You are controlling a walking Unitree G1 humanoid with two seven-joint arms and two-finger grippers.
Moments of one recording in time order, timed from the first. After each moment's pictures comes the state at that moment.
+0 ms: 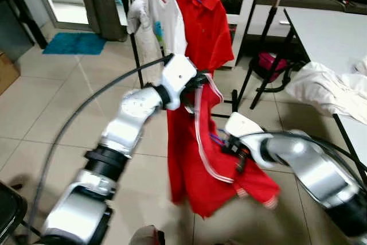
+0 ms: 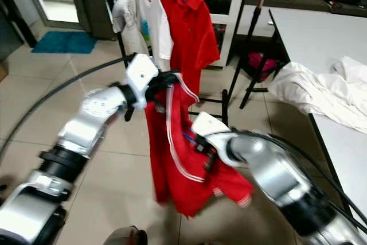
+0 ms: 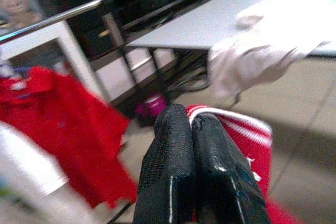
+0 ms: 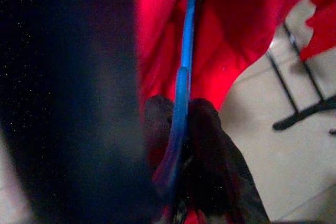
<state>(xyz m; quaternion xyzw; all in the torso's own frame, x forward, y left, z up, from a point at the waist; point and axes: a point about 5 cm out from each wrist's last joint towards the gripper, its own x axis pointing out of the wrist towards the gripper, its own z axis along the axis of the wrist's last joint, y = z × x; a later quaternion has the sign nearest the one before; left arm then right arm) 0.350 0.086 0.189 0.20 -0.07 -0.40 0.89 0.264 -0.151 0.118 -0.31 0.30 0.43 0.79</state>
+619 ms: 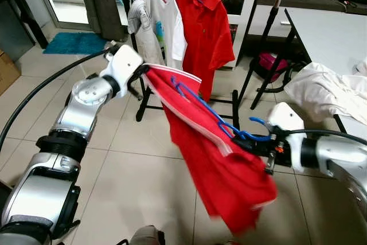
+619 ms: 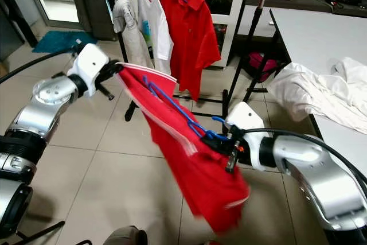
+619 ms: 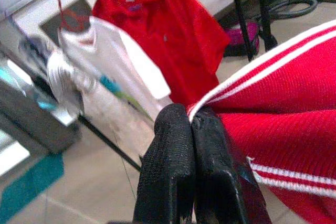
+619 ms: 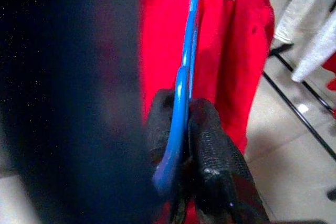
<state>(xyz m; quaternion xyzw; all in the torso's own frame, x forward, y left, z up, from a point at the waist) 0.379 0.189 0.181 0.26 0.02 -0.23 0.94 0.236 -0.179 0.169 -0.16 0.18 0.49 0.84</state>
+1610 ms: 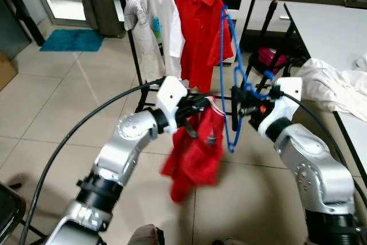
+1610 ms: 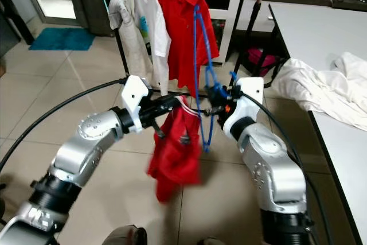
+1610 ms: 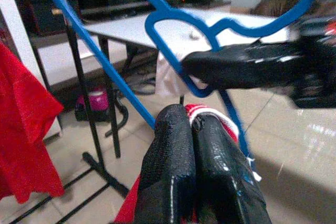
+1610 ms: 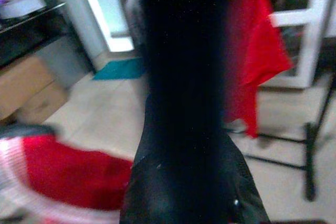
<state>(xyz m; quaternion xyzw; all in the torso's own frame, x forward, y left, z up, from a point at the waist) 0.302 0.070 0.164 0.03 -0.03 -0.47 0.88 0.288 -0.151 0.169 0.04 0.04 0.16 0.99</state>
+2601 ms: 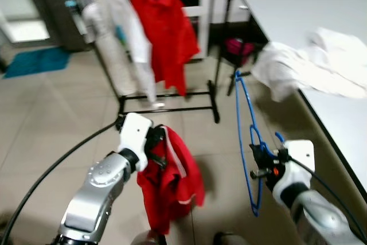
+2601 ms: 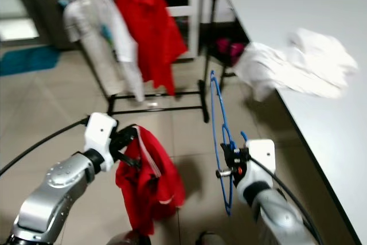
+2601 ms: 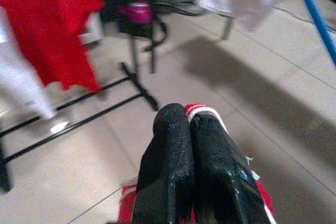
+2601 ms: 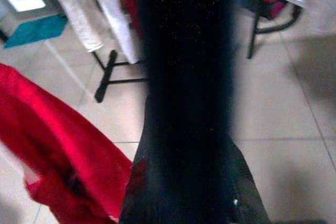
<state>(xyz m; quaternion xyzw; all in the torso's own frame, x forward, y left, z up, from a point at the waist) 0.254 0.128 0.106 0.04 0.12 -0.27 0.96 0.188 -0.167 0.105 0.01 0.17 0.10 0.98</state>
